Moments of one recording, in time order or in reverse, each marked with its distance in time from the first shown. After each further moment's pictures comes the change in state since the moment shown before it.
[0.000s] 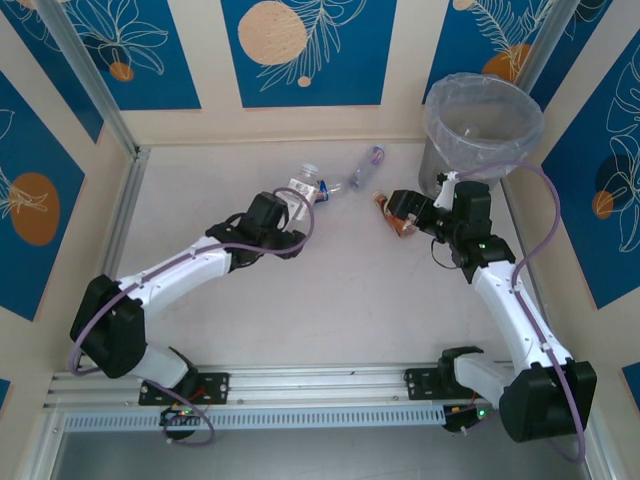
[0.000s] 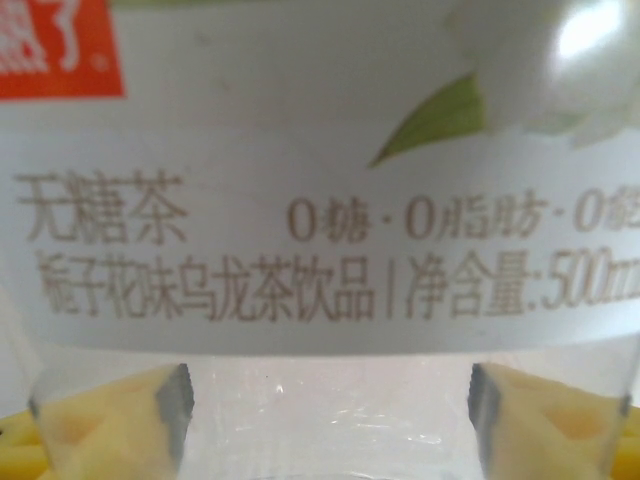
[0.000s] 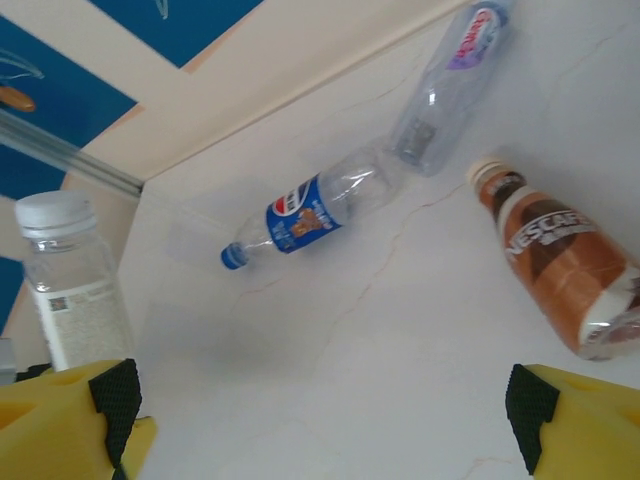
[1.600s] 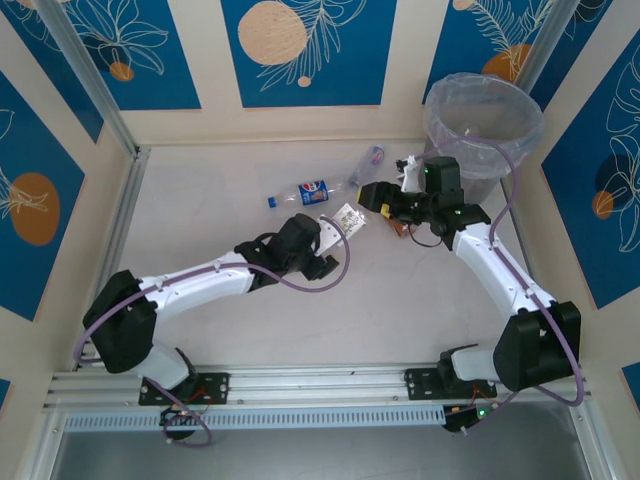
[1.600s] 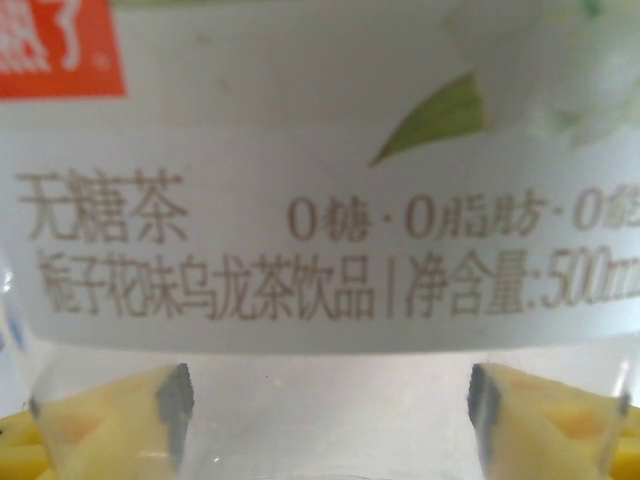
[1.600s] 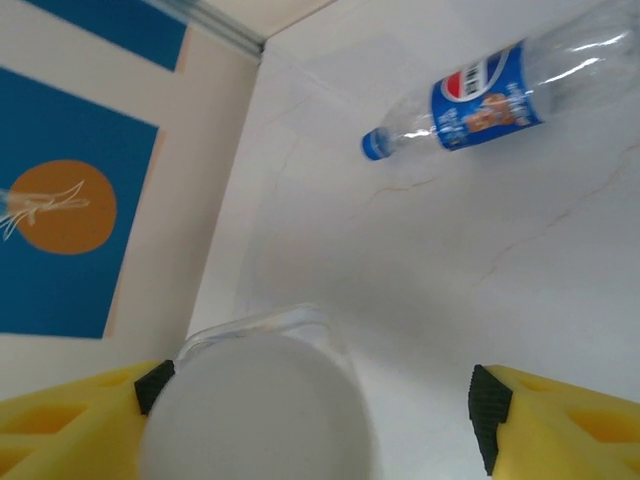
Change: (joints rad) left arm -0.211 0.053 -0.020 0.166 -0.006 0.218; right arm 0.116 0.266 0.209 -0.051 -0.310 -0.001
